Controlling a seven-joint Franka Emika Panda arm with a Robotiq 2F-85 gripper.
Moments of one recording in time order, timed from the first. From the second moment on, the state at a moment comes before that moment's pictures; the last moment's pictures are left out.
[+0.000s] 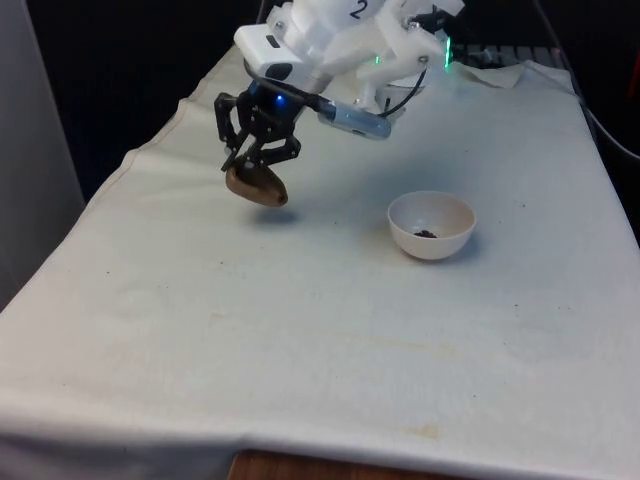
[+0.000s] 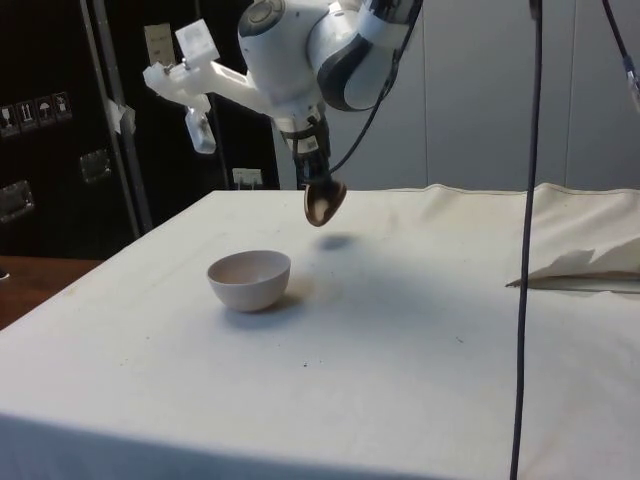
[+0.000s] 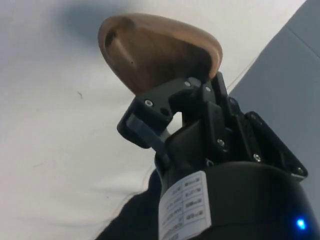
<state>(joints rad) -0.04 0.44 -0.19 -2.06 -0.88 2.45 0.46</state>
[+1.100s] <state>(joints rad) -0.05 0.47 -0.24 -2.06 -0.57 2.58 0.14</state>
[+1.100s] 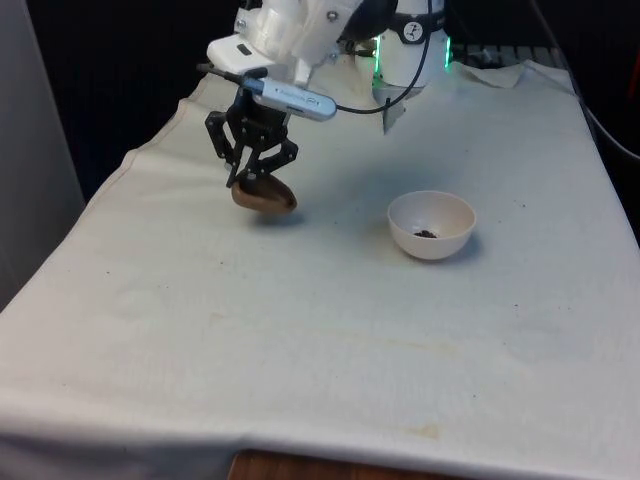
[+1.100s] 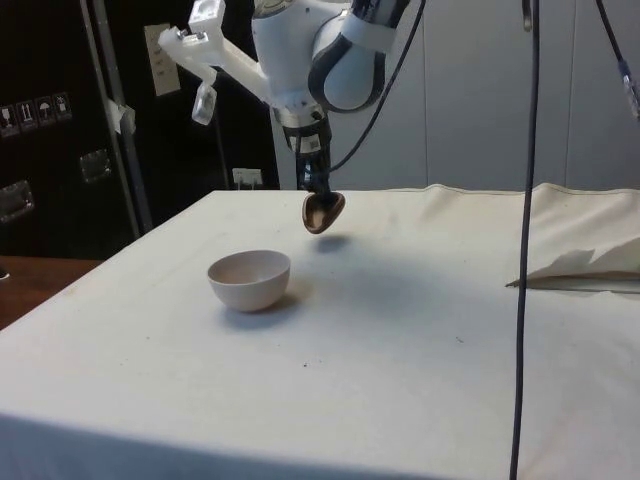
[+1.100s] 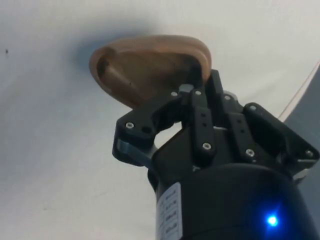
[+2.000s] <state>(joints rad) -0.05 0.48 -0.26 -2.06 -0.22 2.62 -0.20</state>
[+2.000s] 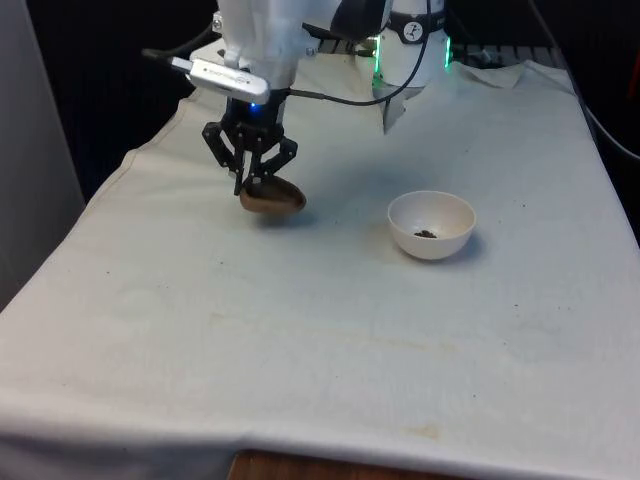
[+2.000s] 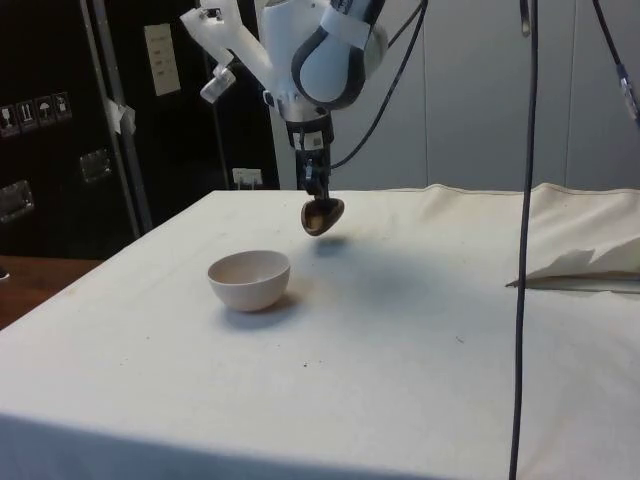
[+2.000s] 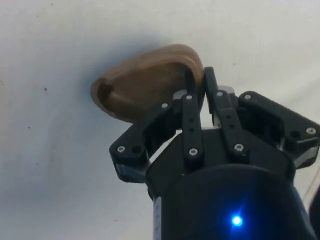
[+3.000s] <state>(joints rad) -0.05 0.45 -0.27 -2.06 -0.06 2.59 -0.35</state>
